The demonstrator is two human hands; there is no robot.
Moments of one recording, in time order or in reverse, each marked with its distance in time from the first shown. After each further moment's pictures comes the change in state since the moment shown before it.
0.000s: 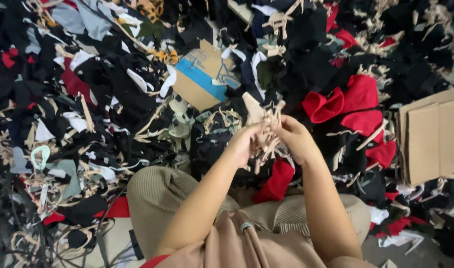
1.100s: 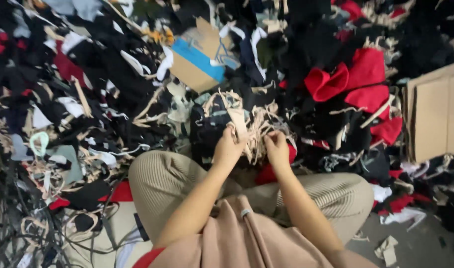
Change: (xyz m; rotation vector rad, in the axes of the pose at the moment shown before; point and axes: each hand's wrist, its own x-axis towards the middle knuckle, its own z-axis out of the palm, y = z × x) left_hand -0.011 -0.050 -0.095 1.231 0.322 0.212; right_hand 0.006 0.240 0.002 -0.308 0.331 0.073
